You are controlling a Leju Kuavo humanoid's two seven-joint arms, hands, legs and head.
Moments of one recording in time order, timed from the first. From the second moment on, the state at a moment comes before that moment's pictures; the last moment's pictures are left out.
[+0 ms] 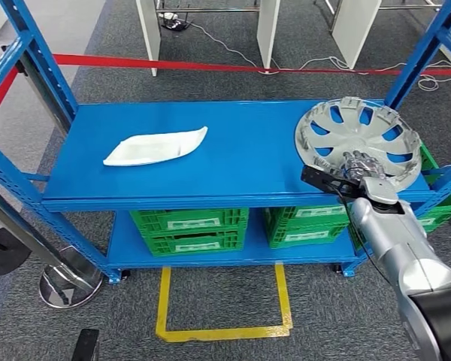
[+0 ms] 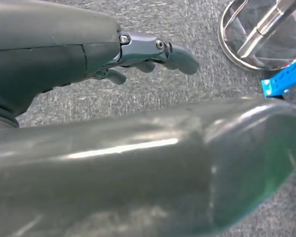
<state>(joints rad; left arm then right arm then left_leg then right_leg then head) -0.13 -0.14 0.89 -0.29 -0.86 0.36 -0.46 -0.79 -0.23 0.37 -0.62 1.25 0.02 0.22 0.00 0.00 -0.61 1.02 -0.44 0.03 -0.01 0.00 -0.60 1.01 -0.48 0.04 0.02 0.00</state>
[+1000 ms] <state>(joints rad) -0.13 -0.15 0.89 -0.29 -0.86 0.37 -0.44 -0.79 -0.24 0.36 -0.60 1.25 -0.03 0.35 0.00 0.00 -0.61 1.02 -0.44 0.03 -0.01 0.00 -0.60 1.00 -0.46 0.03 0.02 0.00</state>
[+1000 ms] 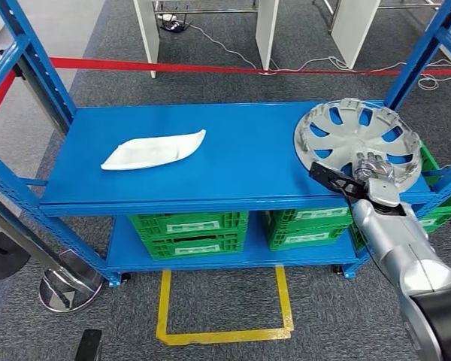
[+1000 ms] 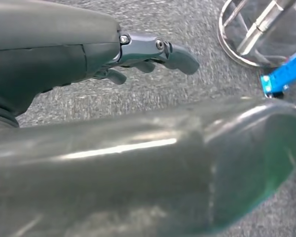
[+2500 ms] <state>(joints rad) -0.13 -0.16 0.86 -0.29 -0.87 0.37 -0.43 -0.81 -0.24 0.28 -0.55 1.29 -0.07 0.40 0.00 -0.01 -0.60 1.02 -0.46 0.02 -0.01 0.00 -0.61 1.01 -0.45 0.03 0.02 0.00</state>
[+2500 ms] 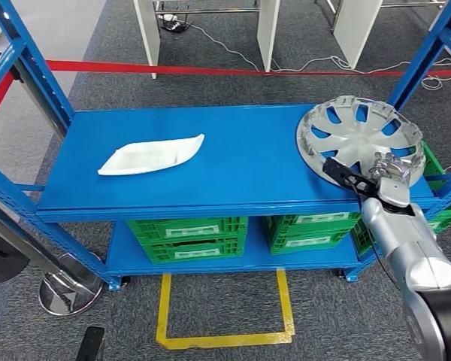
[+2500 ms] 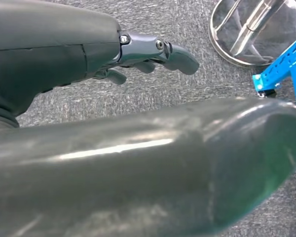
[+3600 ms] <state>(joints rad) -0.13 -0.15 0.86 -0.29 -0.84 0.37 -0.49 -0.79 -0.28 0.28 -0.57 1.19 0.02 0.16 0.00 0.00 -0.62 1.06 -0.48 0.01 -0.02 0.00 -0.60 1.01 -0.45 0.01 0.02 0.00</state>
